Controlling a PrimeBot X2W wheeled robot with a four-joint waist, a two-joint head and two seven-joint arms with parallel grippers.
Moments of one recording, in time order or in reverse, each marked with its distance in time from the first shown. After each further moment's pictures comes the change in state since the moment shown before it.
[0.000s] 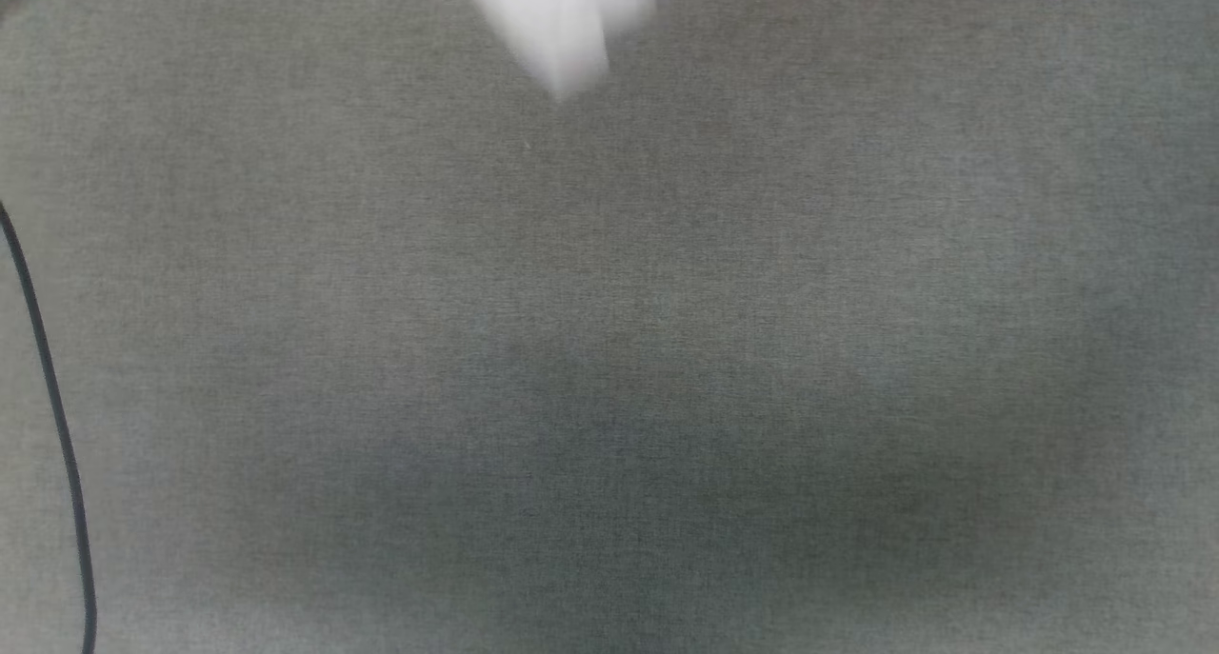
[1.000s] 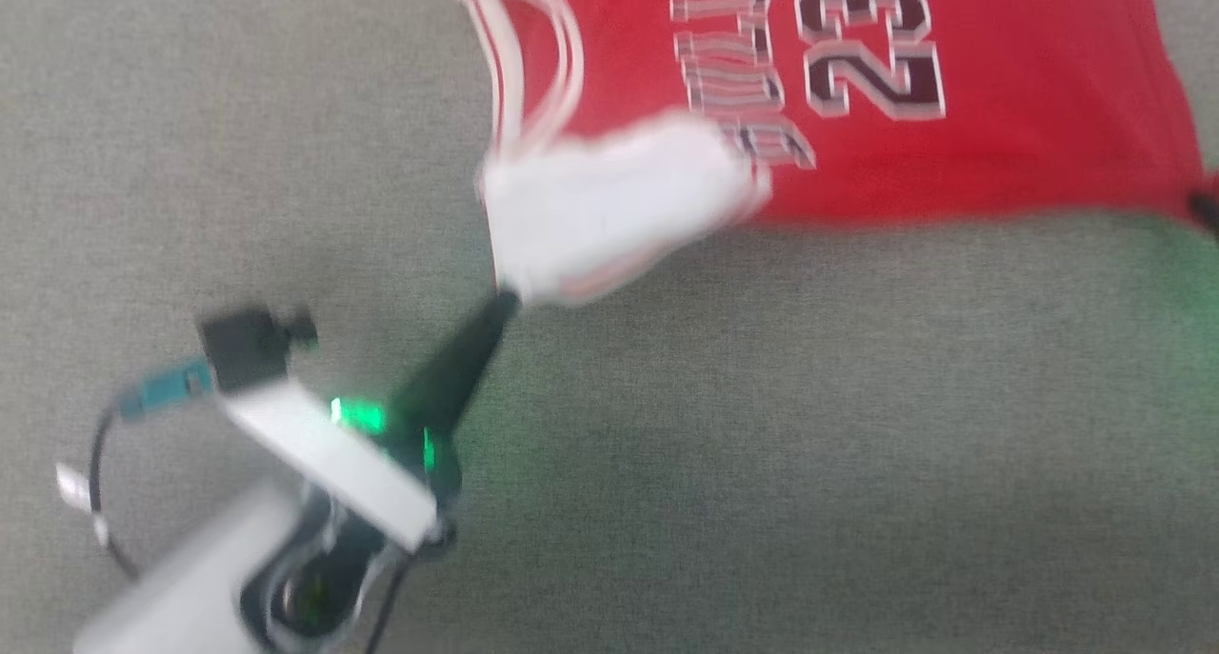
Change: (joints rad) left arm 1.051 0.158 -0.202 -0.650 -0.099 0.002 -0.050; right arm 0.931 -0.209 0.174 -0.338 0.372 -0.002 0.019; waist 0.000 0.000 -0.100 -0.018
